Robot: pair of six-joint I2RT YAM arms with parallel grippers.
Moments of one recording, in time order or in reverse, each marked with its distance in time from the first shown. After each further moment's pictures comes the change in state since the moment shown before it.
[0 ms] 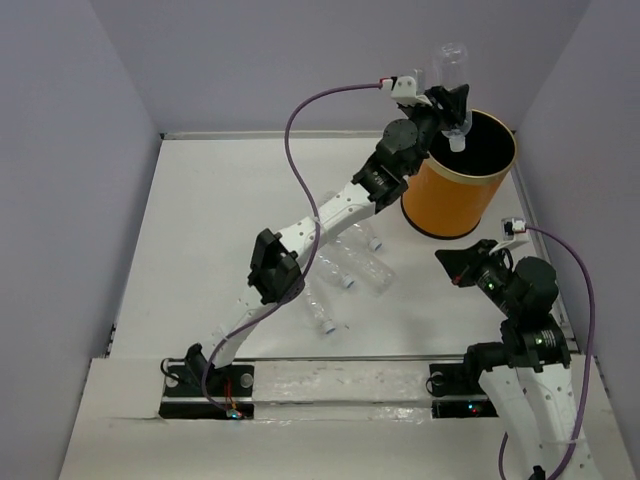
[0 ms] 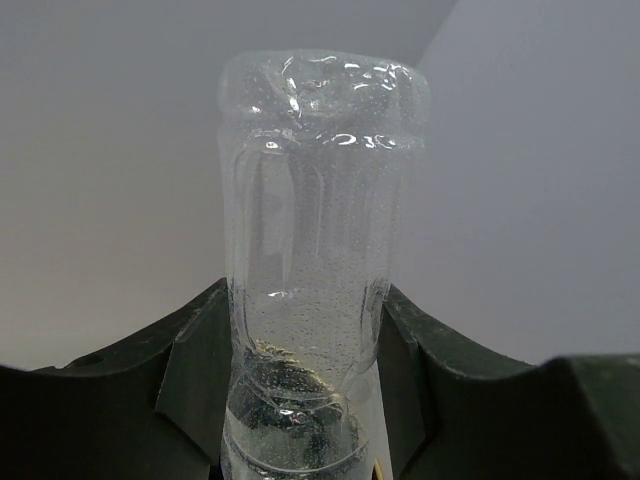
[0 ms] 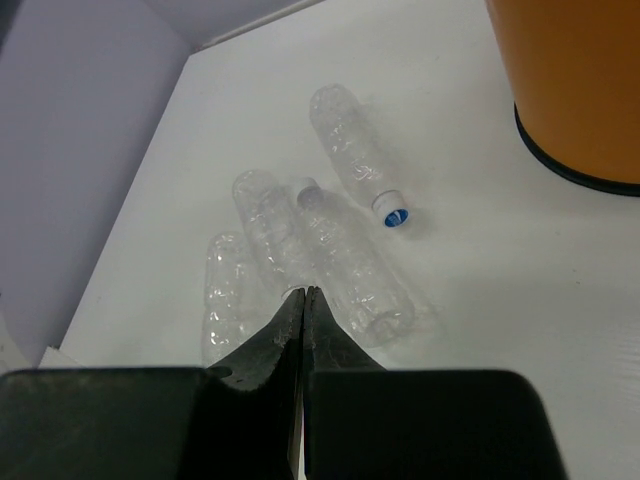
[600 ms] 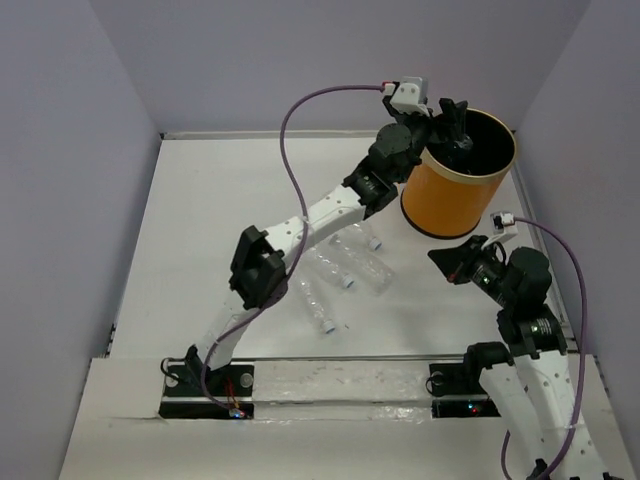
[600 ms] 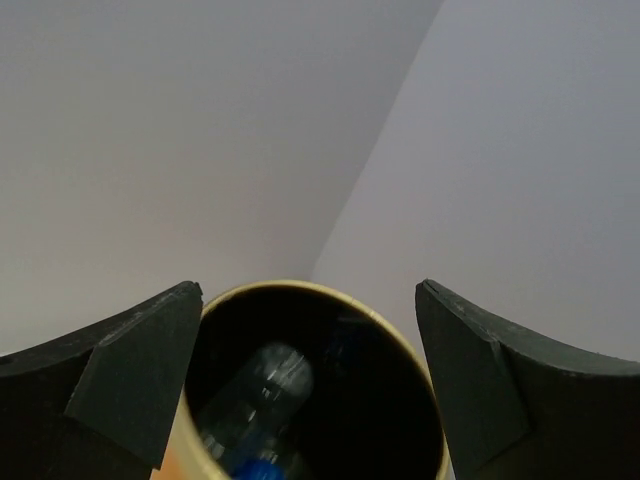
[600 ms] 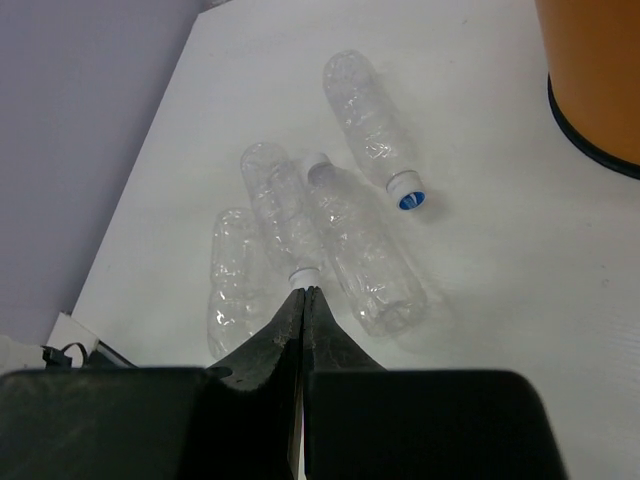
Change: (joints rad) left arm -0.006 -0.032 -0.157 0.101 0.019 0.130; right arm 0.000 0.054 0.000 0.011 -0.081 -0.017
